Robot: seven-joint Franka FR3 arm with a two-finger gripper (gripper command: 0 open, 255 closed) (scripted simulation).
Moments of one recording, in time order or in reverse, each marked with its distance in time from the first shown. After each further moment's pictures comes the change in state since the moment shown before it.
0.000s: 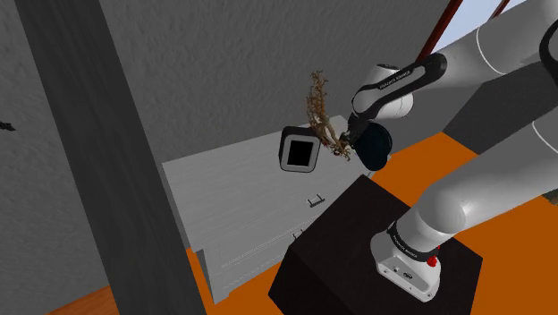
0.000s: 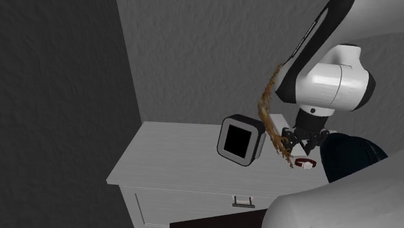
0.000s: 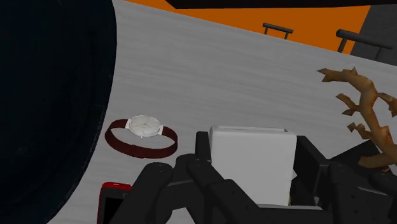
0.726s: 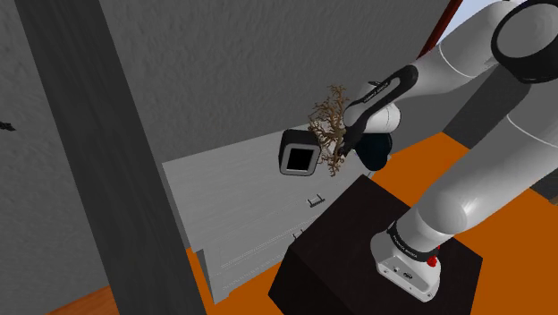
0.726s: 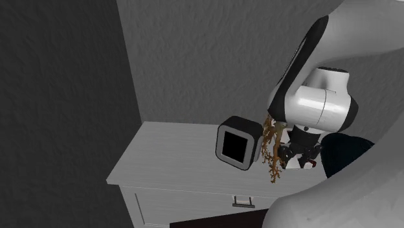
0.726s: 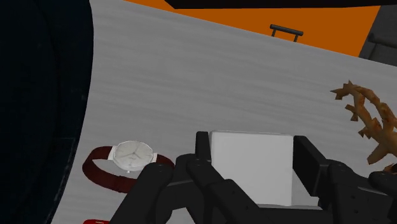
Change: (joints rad) arm 0.024 0.181 -0.004 -0.012 0.102 0.184 -0.078
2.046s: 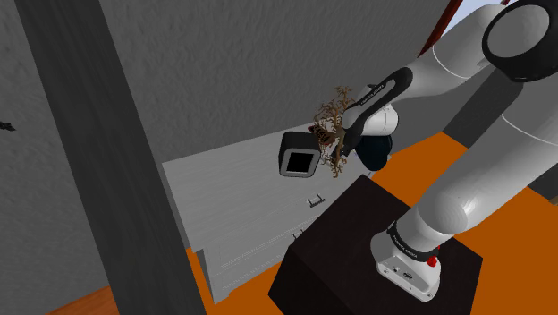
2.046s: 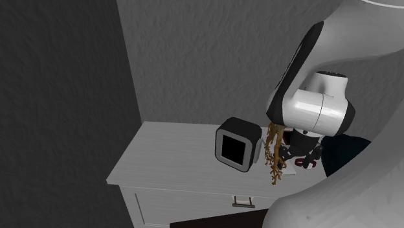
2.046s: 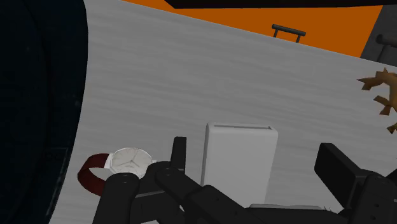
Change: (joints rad) arm 0.004 0.036 0.001 0.000 0.033 0.035 -0.026
